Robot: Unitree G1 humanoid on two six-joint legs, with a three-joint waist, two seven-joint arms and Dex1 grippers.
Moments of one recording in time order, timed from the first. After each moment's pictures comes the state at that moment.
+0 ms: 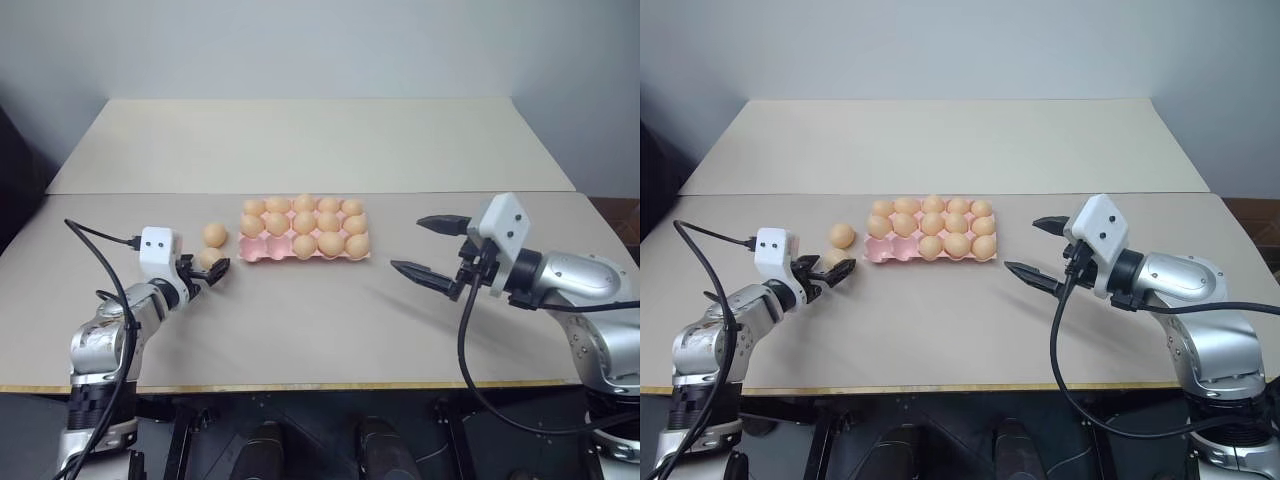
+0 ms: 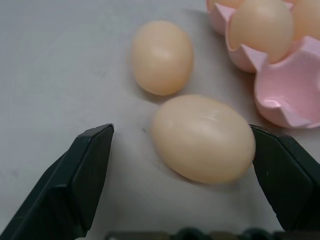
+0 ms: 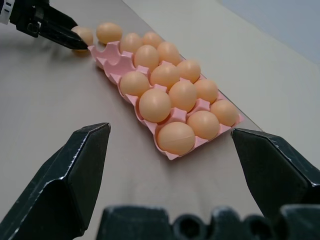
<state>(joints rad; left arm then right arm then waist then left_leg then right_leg) -0.32 0.50 0.24 -0.04 -0.41 0.76 -0.34 -0.35 -0.73 -0.14 -0.47 0.42 0.61 0.84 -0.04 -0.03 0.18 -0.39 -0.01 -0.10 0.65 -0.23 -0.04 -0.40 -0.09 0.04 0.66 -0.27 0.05</state>
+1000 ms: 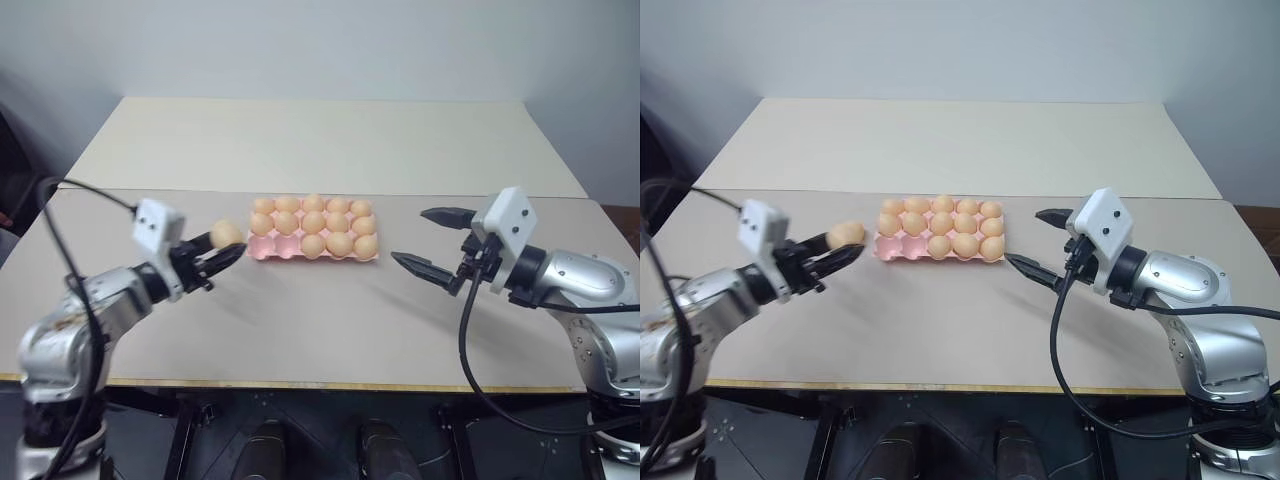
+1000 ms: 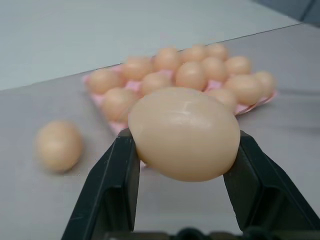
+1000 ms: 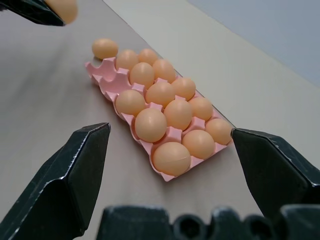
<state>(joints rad) -0.42 0.62 0.16 -0.27 -0.58 0.82 -0.63 -0.35 -0.73 -0.14 -0.51 0.46 0.61 0.76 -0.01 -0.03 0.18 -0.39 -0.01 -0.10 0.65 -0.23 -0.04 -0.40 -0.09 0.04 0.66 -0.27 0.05</state>
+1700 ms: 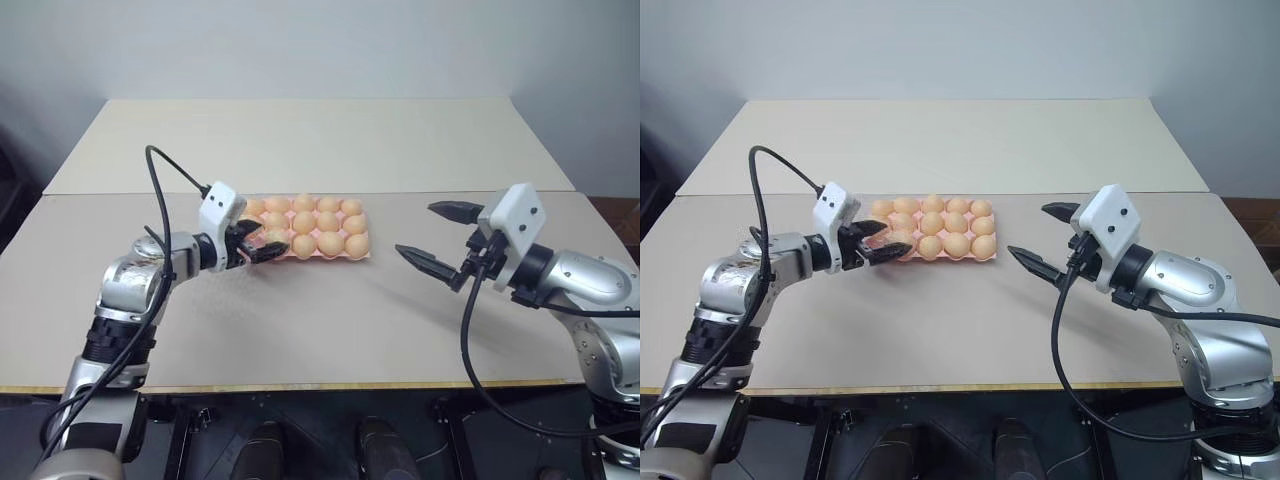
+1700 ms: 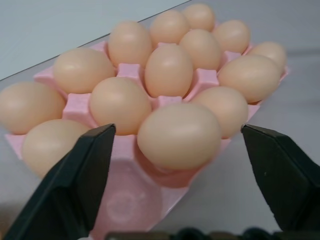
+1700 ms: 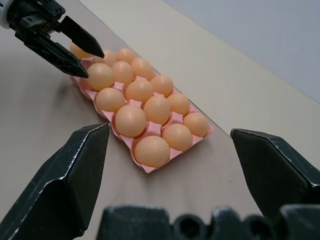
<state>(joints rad) -0.63 0.62 -0.04 0.03 -0.40 0.77 -0.72 -0.33 -0.73 -0.17 -0.54 0.46 0.62 0.71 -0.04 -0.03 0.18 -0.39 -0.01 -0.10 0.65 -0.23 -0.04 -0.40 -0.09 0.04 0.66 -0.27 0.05</state>
